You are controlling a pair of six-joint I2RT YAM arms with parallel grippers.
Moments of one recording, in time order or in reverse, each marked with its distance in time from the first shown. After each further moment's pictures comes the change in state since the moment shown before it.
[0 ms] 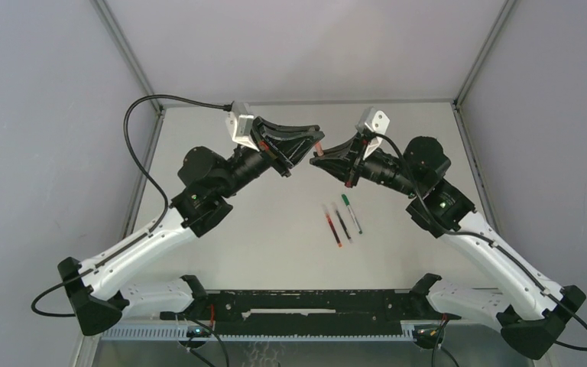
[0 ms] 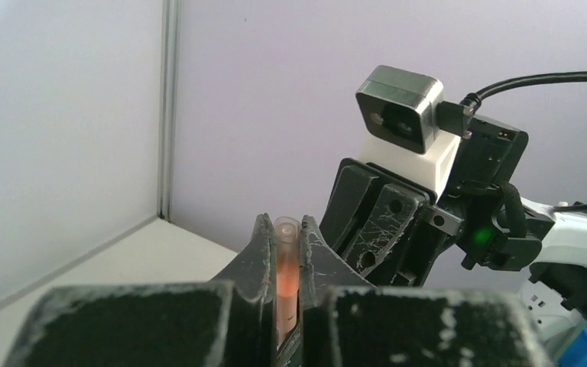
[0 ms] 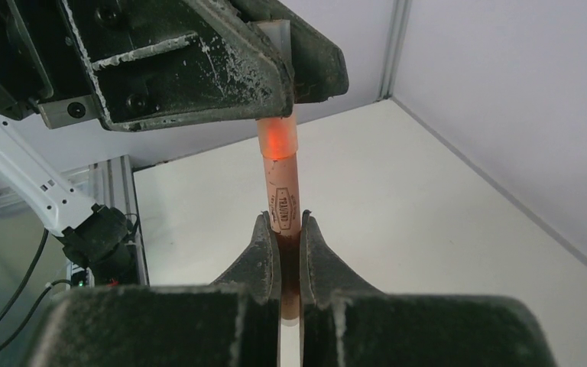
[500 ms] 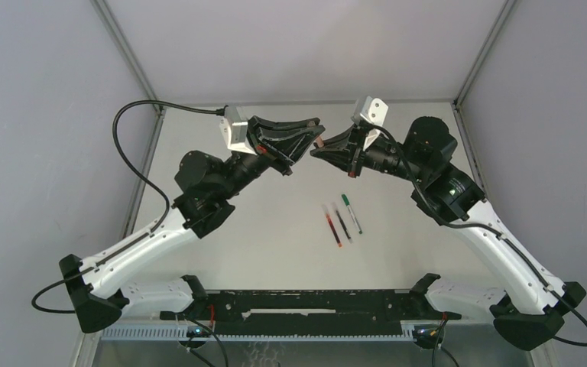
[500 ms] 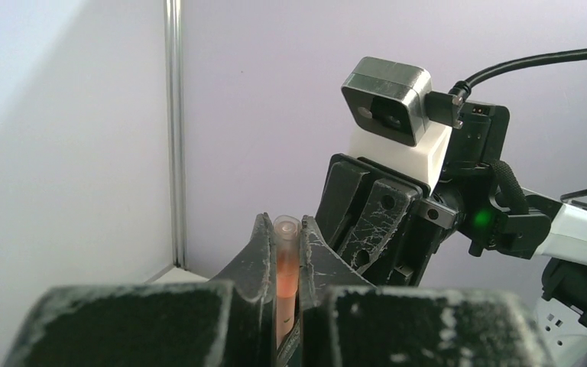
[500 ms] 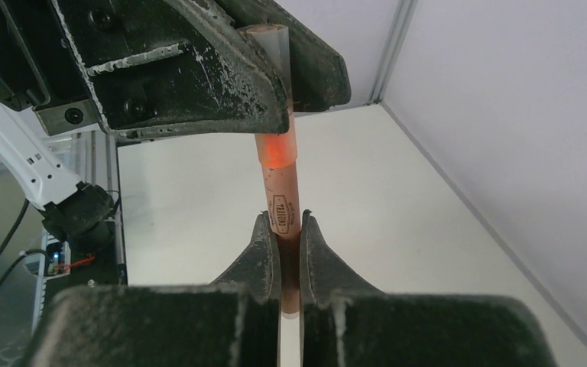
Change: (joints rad) left arm -0.041 0.016 0.010 0.115 -0.023 0.105; right arm -0.026 0.092 0.237 -0.207 -0.088 -0.141
